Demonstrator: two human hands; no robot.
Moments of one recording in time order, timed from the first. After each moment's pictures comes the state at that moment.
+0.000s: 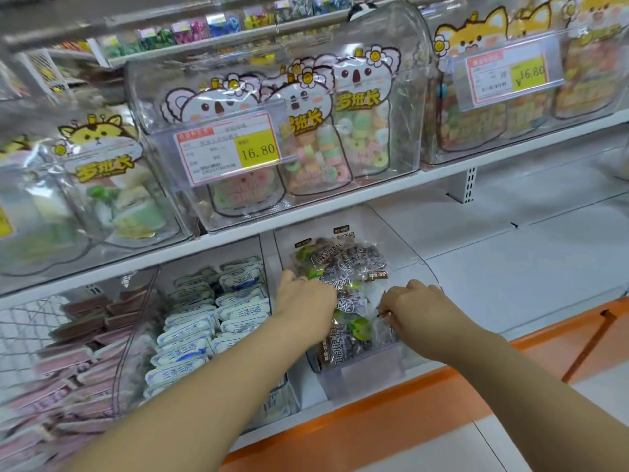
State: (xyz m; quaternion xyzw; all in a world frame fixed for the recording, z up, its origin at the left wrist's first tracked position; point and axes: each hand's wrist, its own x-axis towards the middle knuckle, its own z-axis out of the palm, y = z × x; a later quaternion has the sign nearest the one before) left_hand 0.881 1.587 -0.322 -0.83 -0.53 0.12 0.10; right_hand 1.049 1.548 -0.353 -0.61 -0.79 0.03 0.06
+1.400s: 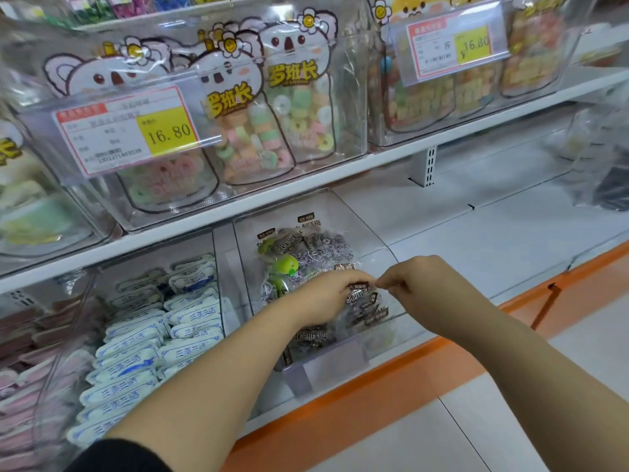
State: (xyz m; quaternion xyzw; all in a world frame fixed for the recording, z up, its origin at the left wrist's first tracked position) left_hand 0.939 1.615 -0.352 -0.86 -0.41 0.00 -0.30; right_hand 1.094 1.528 -0.325 -0.68 -0.71 0.13 0.17
